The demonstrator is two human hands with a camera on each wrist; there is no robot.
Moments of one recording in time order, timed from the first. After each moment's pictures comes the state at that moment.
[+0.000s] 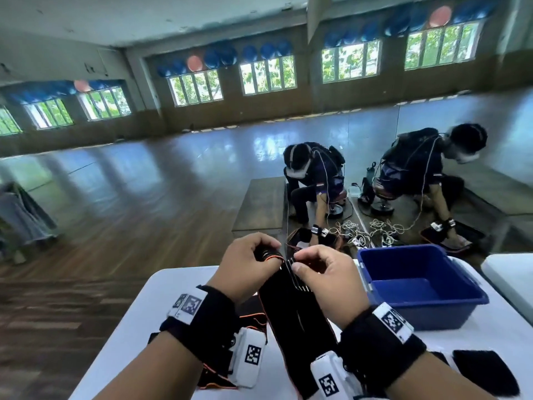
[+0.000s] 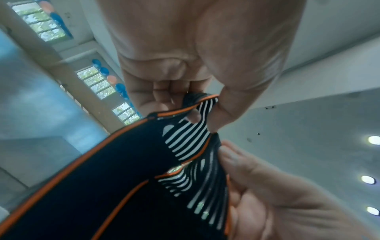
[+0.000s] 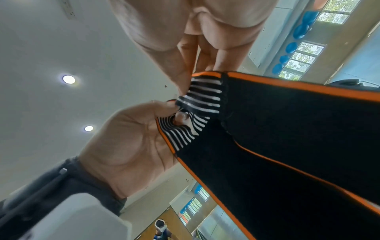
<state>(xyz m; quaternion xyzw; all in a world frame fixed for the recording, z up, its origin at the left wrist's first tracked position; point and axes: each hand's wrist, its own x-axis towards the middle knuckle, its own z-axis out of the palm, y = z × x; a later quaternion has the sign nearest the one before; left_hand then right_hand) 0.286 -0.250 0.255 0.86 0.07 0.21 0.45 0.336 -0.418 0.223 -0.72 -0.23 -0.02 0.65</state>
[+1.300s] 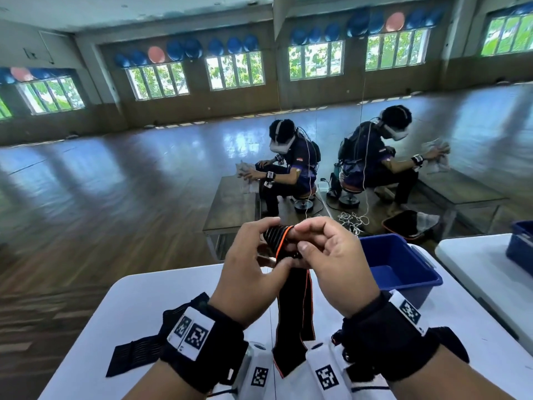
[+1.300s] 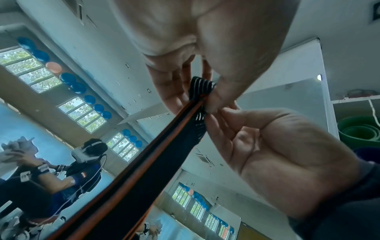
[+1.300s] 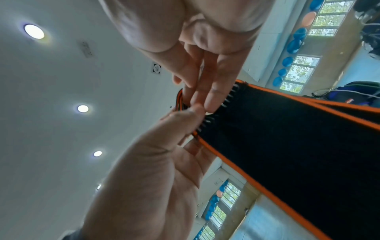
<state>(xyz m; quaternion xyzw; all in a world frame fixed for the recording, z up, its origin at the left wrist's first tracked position) 0.283 -0.302 0.248 0.83 -0.09 0.33 0.45 0.329 -0.454 0.259 -0.59 -0.23 0.02 0.78</state>
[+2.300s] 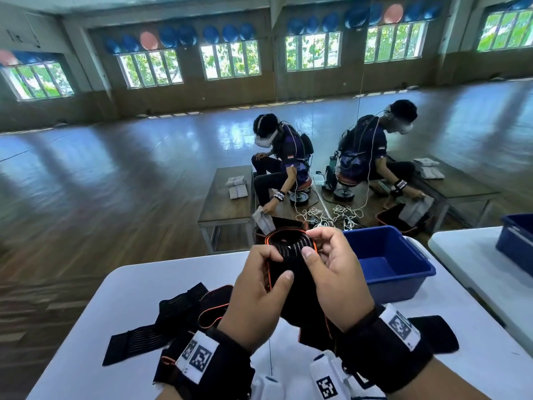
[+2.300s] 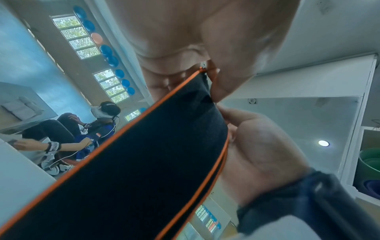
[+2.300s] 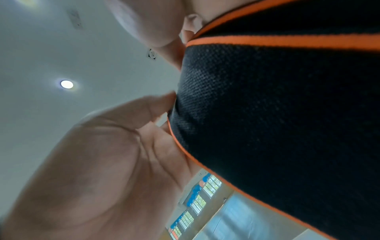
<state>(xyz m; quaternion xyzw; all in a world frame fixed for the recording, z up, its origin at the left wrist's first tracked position) 0.264 -0.315 0.201 0.76 -0.05 0.22 0.60 0.324 -0.455 0.210 -0.69 -0.21 -0.08 0.69</state>
